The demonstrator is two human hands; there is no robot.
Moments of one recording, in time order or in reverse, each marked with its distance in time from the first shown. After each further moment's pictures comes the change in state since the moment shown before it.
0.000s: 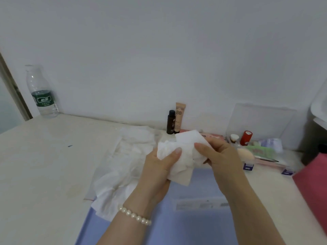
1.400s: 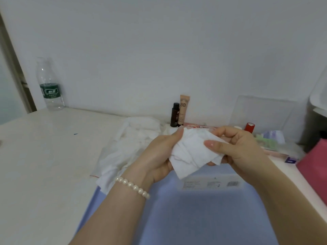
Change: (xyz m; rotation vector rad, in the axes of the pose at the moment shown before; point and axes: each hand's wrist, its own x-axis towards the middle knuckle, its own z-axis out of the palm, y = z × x) left_hand -0.020 0.009 -0.012 0.110 -0.120 -0.230; right_hand -0.043 -0.011 -0.013 -0.039 -0.222 0.006
